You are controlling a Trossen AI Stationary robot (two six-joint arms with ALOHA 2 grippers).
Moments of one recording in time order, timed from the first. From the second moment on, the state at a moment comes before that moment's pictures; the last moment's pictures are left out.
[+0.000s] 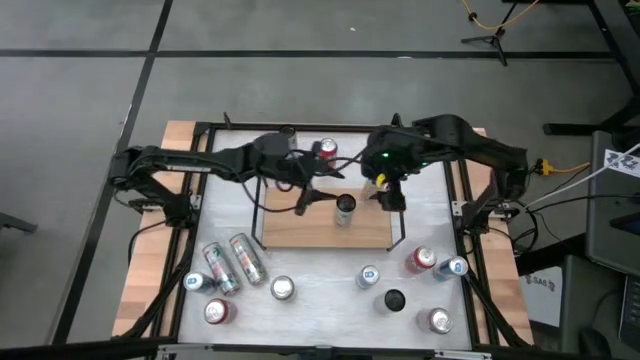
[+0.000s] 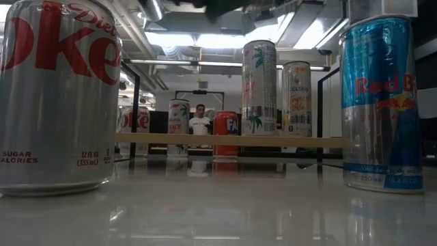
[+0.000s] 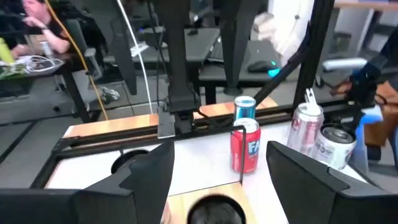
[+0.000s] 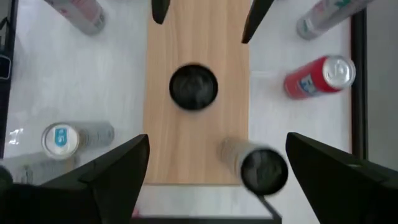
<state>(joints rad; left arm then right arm) 0.14 1.50 1.19 0.12 0.30 0.13 -0.02 1.70 2.17 -1.57 0.00 -0.10</state>
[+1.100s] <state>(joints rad) 0.14 1.75 1.46 -0.34 0.32 0.30 -0.02 1.36 1.60 -1.22 0.04 0.05</state>
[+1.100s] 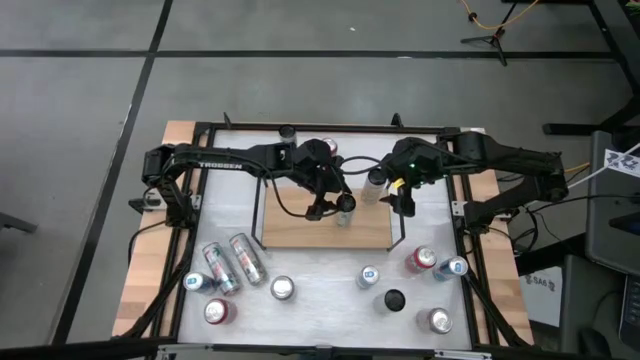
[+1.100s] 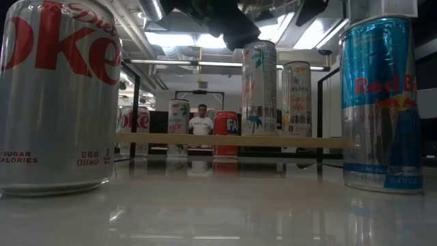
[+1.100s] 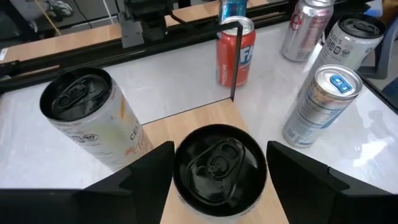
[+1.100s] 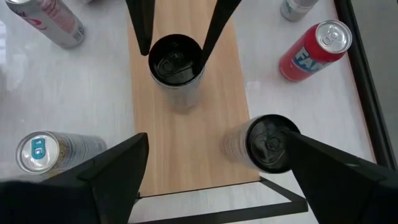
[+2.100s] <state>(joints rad) 0.14 1.75 1.46 -0.32 0.26 0.27 -0.02 1.36 1.60 -1.22 0.04 0.05</state>
